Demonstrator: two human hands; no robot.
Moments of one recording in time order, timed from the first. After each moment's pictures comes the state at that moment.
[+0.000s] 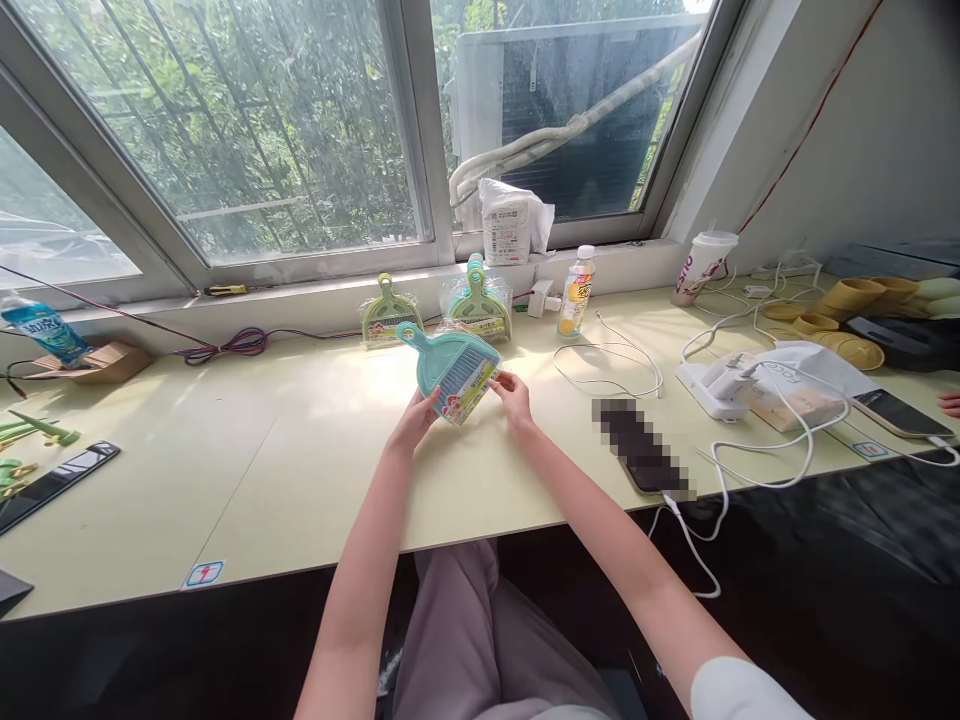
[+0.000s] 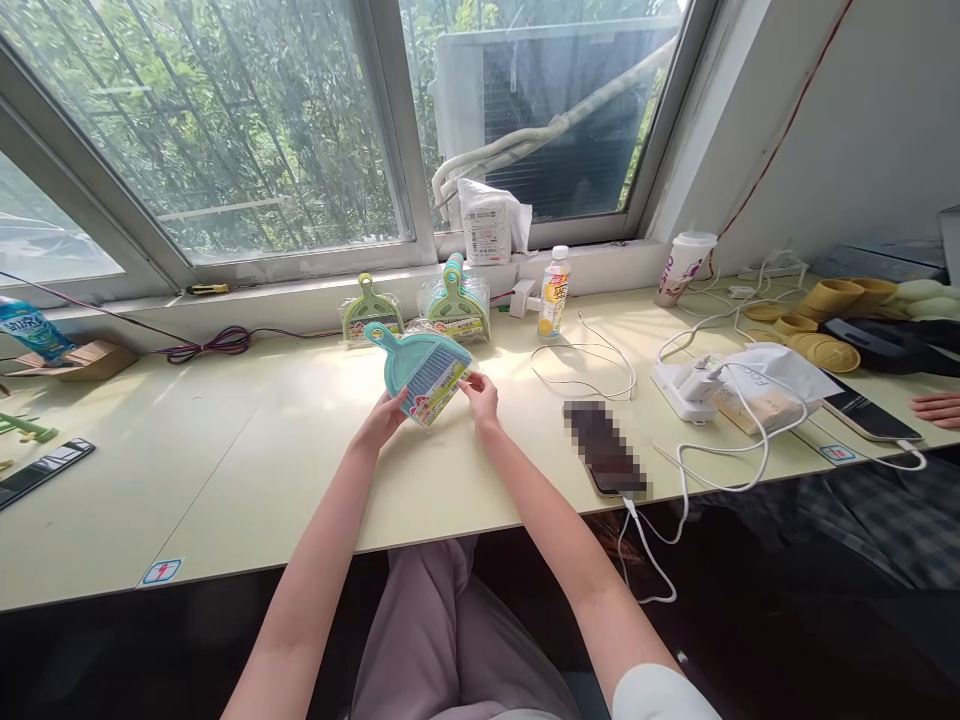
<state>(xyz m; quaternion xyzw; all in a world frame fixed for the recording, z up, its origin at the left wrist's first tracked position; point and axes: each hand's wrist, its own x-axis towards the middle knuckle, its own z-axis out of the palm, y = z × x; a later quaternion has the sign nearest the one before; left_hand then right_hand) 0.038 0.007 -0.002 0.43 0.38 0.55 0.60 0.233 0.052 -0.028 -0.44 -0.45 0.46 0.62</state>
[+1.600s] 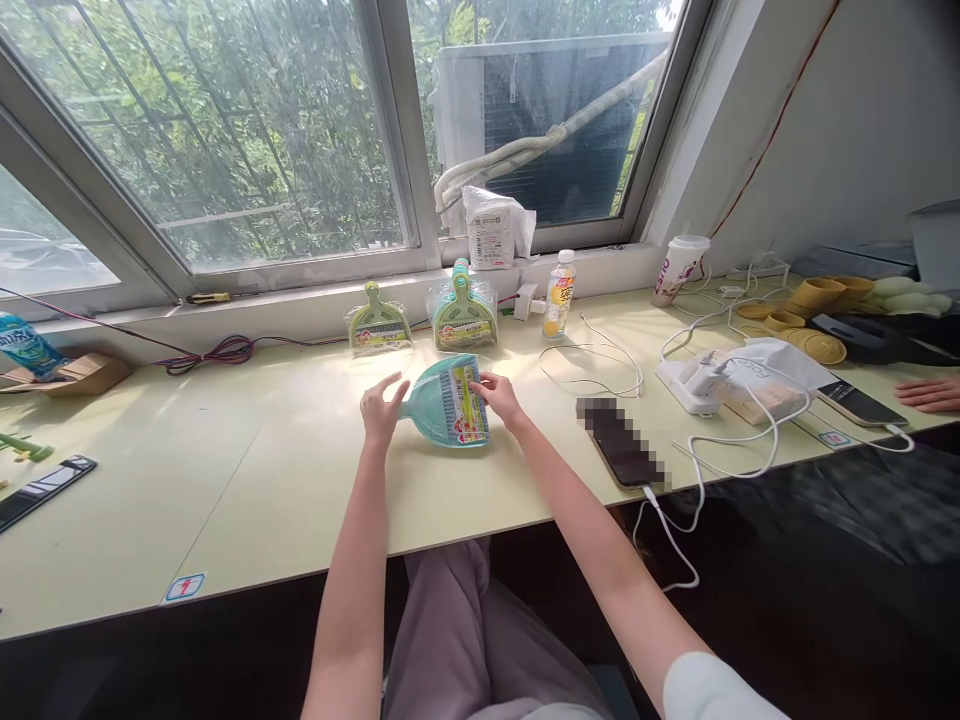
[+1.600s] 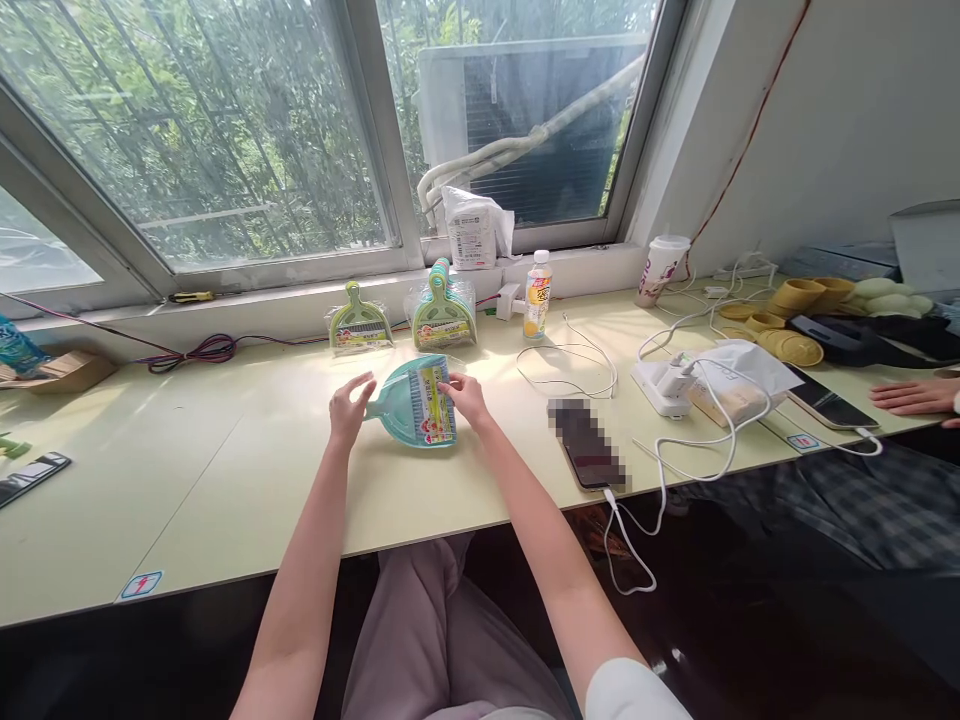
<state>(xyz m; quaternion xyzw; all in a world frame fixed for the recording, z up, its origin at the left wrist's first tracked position) 0.010 0.004 0.018 0.56 0.60 0.55 0.14 0.250 0.049 -0.002 -0.41 -0.56 0.53 0.49</state>
